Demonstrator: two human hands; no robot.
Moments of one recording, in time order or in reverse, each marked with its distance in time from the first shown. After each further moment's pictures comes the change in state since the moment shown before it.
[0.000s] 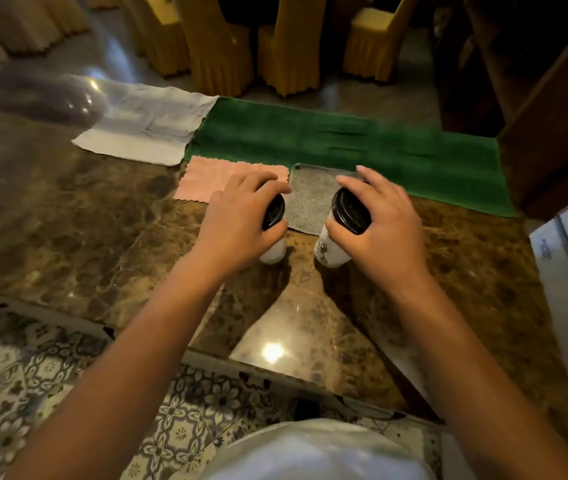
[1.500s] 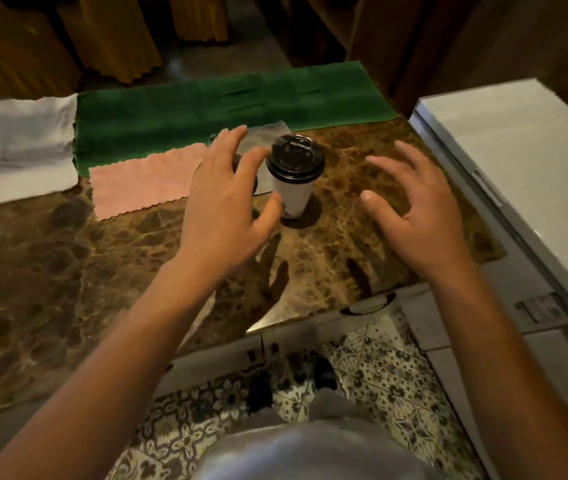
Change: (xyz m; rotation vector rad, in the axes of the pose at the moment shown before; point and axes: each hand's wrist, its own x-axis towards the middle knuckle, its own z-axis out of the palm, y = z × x) left_hand -0.030 0.001 -0.028 -0.243 -0.030 0.388; right_hand -0.126 -0.057 -0.046 -0.151 0.212 0.447
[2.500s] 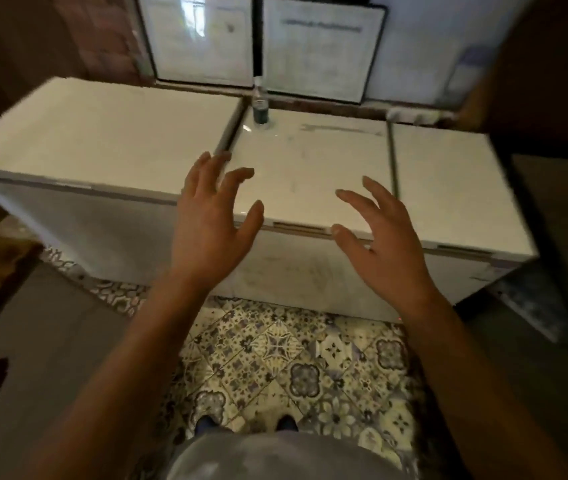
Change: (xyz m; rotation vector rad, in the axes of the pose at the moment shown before) left_hand -0.184 0.558 0.194 -0.515 -0.337 0.929; right_hand -0.524 0.221 -0.311 -0.195 0.612 0.811
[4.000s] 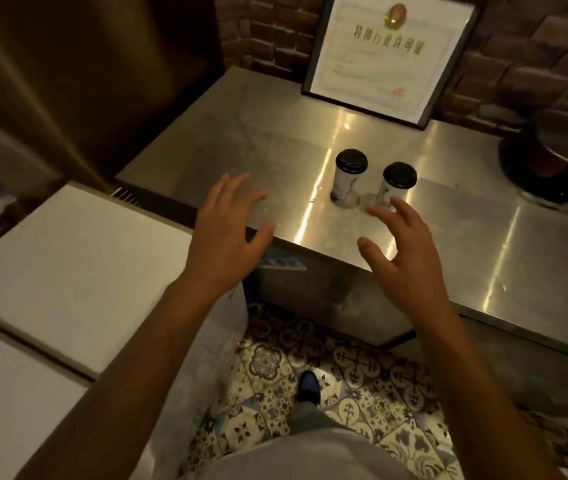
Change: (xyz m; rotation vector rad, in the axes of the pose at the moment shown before) left_hand 0.201 0.449 0.406 -0.632 -0.776 0.998; right_hand -0.120 0.280 -0.265 -0.382 0.883 1.128
